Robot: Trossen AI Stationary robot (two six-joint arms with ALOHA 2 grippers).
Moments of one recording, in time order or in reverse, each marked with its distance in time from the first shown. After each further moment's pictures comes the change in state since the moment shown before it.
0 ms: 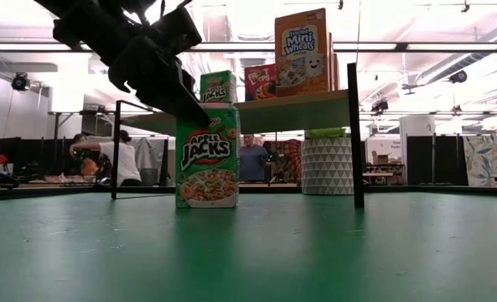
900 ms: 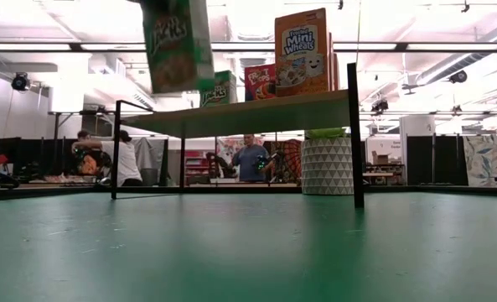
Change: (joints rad) left arm -0.018 -0.274 0.348 -0.588 0.134 0.442; right arm 0.000 0.000 -0.014 0.000 0.000 0.001
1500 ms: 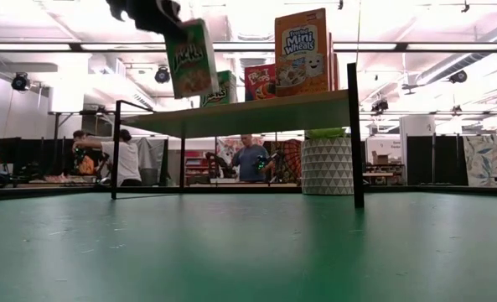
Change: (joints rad) left arm 0.507 -0.082 0.020 0.018 0.238 0.177; right arm 0.000 0.000 -0.001 0.013 0.000 0.000
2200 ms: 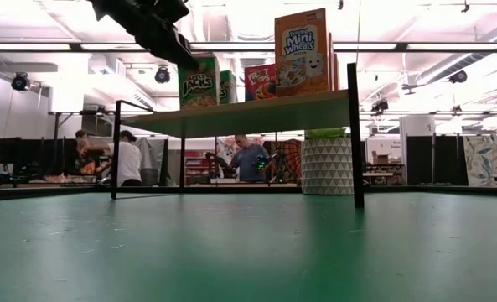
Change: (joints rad) left arm 0.203 0.135 -0.001 0.059 0.132 -0.061; right arm 0.000 0.000 0.000 0.008 0.000 -0.008
